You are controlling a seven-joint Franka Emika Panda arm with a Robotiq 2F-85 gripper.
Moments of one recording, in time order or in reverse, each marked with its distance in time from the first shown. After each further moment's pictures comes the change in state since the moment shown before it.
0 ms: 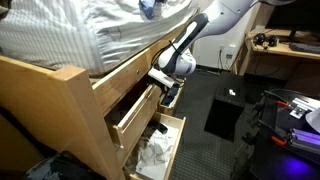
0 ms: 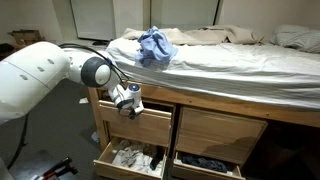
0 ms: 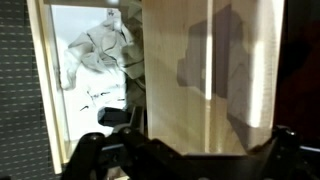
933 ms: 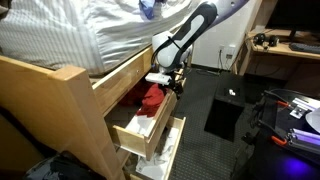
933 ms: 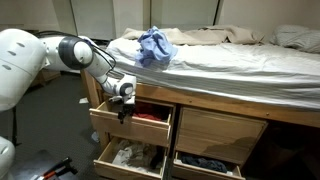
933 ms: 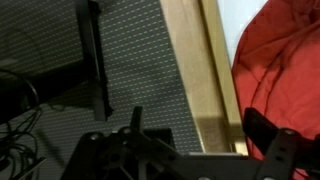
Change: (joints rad) arm 0.273 -0.120 -0.310 -0.002 -0.332 -0.703 0.787
